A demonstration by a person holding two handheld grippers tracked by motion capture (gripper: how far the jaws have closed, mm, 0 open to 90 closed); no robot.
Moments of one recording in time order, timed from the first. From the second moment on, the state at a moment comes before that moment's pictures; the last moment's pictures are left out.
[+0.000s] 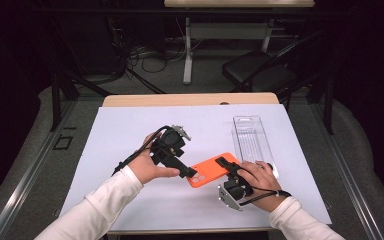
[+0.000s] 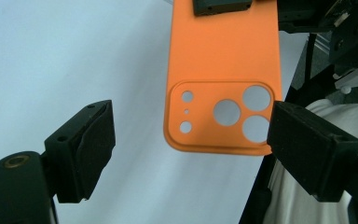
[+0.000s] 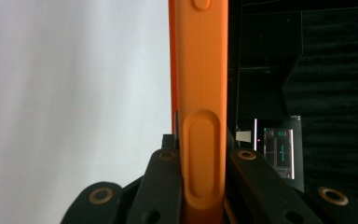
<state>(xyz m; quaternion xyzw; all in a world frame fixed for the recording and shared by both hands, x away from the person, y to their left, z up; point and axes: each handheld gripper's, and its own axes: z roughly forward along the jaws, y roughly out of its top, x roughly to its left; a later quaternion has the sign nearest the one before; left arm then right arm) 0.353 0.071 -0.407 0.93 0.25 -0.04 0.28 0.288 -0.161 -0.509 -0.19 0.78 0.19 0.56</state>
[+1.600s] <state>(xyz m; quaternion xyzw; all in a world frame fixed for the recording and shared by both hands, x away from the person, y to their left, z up) 0.341 0.101 -0.396 0.92 0.24 -0.01 0.31 0.303 -0.177 -0.486 -0.01 0.84 0.40 0.37</state>
